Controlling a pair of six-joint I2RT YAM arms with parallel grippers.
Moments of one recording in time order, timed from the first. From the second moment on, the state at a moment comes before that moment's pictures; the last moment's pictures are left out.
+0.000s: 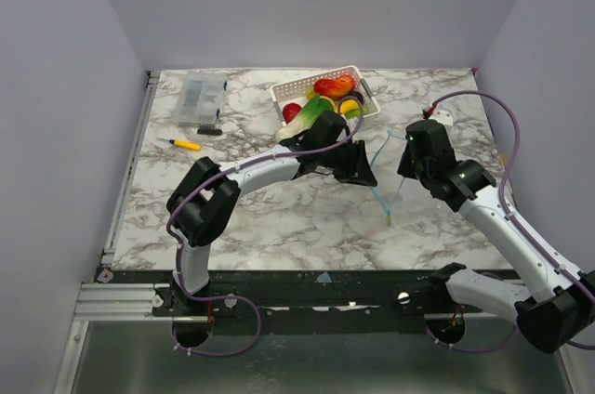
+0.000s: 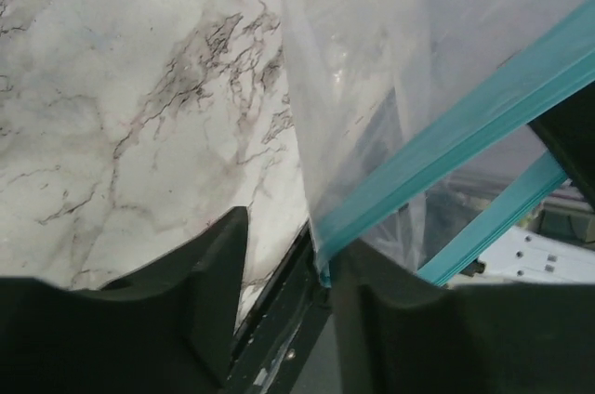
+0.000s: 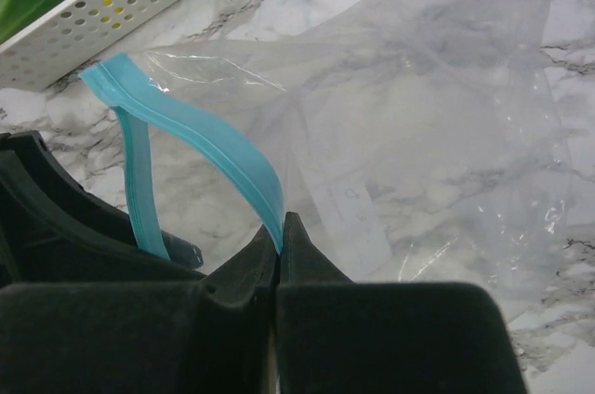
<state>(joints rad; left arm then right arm) -0.80 1.91 1.37 -0.07 0.59 -0.82 0.48 1.06 1.02 -0.69 0.43 0.53</state>
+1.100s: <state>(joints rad) -0.74 1.63 1.46 -0.25 0.37 -0.38 0.48 1.12 1.03 -0.71 0.49 0.42</state>
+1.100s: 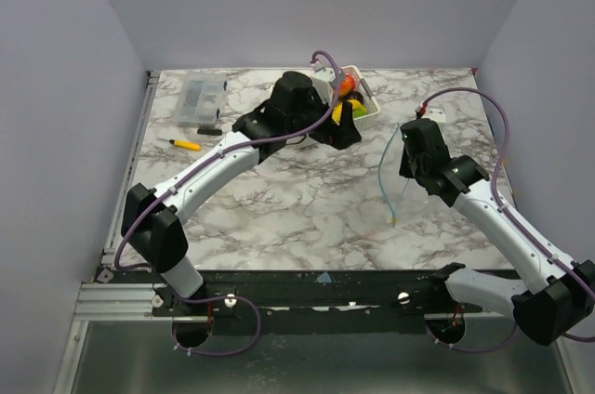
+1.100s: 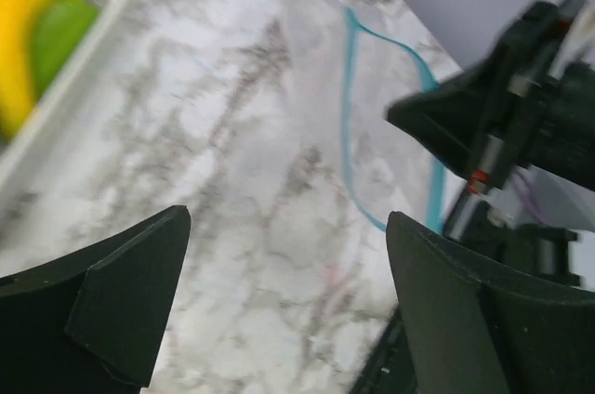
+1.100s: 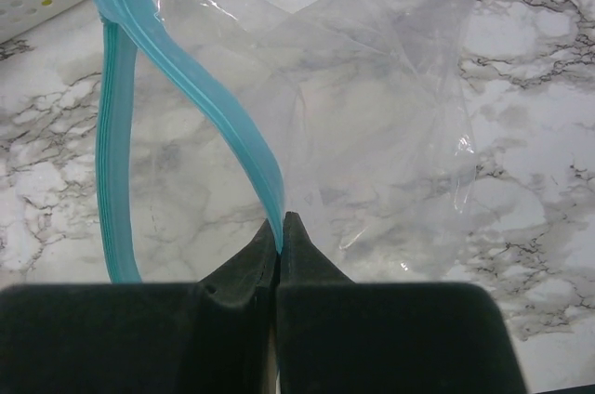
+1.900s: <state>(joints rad) -0.62 2.32 2.32 -0.66 -0.15 0.29 0.48 1.12 1.04 -0.70 0.49 0.36</state>
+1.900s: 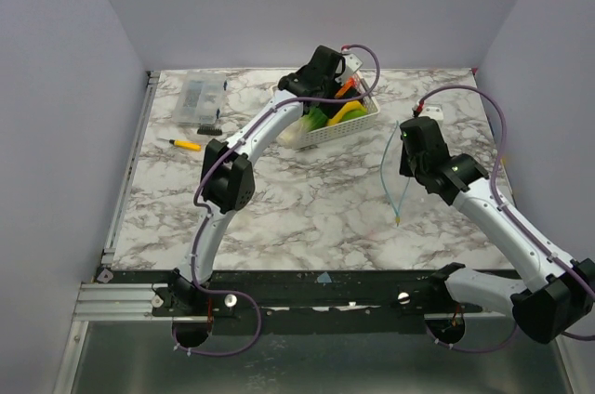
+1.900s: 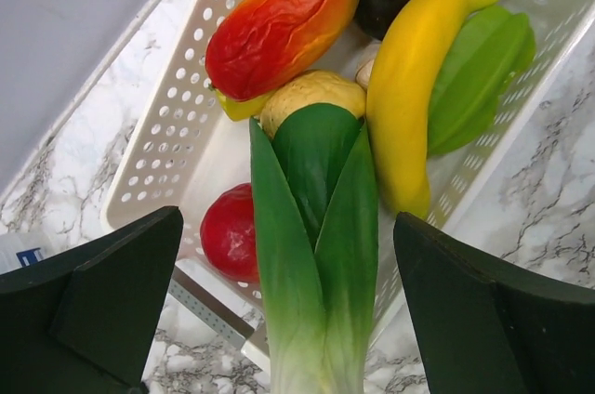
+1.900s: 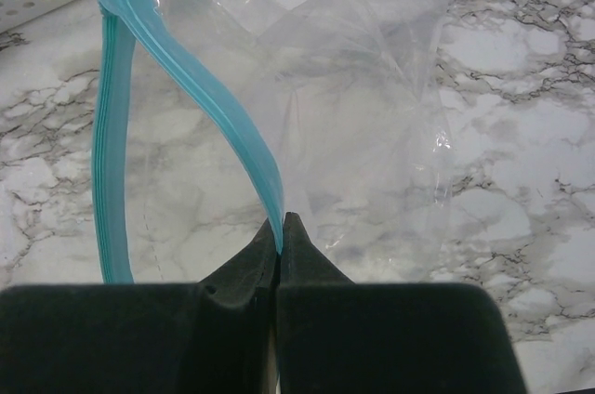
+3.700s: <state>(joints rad) -0.57 1.43 1.19 0.70 0.60 -0.60 0.47 1.26 1.26 -0.74 0.08 0.50</state>
